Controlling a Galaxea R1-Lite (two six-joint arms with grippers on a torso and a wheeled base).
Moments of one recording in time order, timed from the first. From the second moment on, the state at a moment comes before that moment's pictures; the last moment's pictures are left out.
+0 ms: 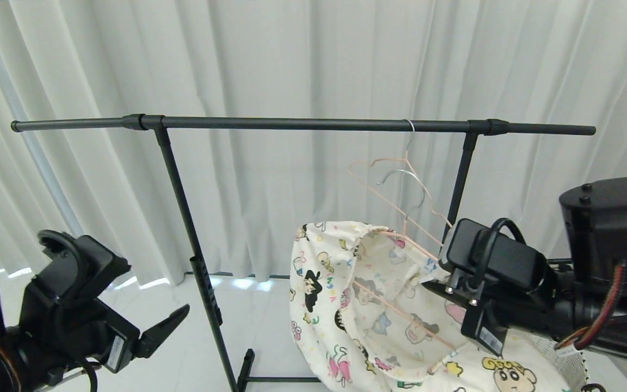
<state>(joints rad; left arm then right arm) -0.19 1.20 -0.33 -0.47 -0.07 0.44 0.88 1.44 -0.81 -0.15 -0.13 -0.49</state>
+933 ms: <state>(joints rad) -0.09 0.98 -0.30 -0.47 0.27 0.27 0.86 1.44 -0.91 0.06 -0.20 -0.01</state>
